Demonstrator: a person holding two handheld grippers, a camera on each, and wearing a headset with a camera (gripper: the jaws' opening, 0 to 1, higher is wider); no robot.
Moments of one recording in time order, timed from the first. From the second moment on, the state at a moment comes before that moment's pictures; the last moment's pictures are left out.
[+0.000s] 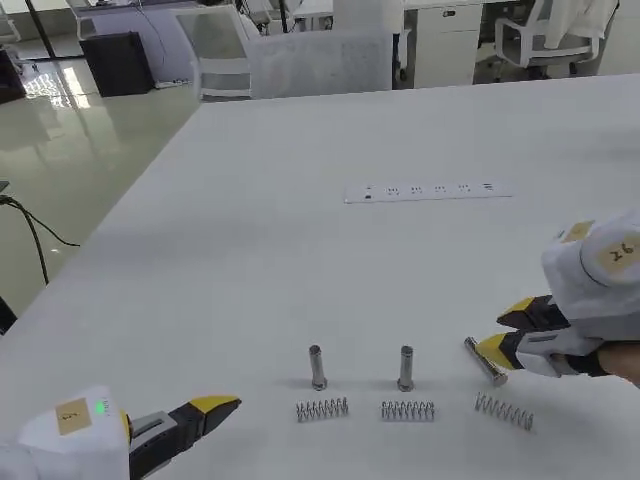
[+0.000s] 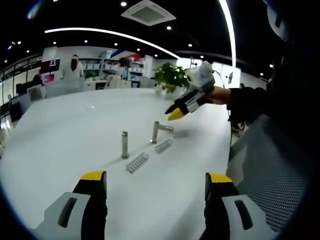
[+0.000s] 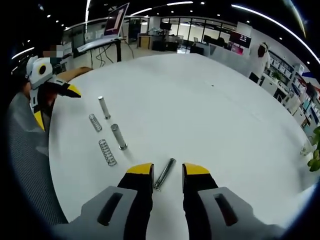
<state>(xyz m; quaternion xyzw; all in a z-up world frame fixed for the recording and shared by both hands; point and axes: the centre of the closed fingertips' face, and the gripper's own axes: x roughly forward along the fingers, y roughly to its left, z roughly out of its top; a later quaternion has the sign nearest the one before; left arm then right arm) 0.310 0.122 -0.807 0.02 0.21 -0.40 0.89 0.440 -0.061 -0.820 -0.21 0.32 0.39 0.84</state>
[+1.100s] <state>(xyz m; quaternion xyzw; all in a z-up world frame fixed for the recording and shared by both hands) 0.310 0.123 -0.808 0.01 0.21 -0.40 0.89 0.458 -0.054 -0.863 -0.17 0.42 0.34 0.82</state>
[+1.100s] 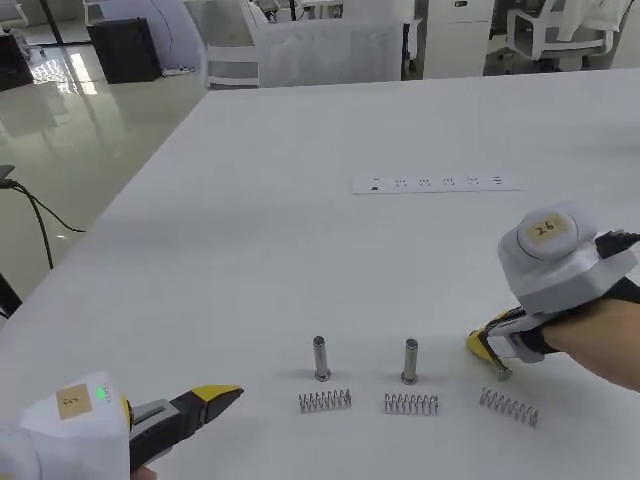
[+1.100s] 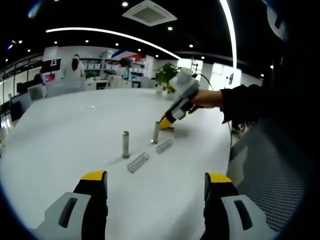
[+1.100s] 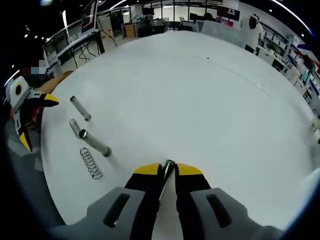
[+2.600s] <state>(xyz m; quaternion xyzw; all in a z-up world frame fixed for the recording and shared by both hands) 0.309 0.121 -0.806 0.02 0.21 -0.41 0.89 0.427 -0.076 -0.822 -0.12 0.39 0.33 0.85</state>
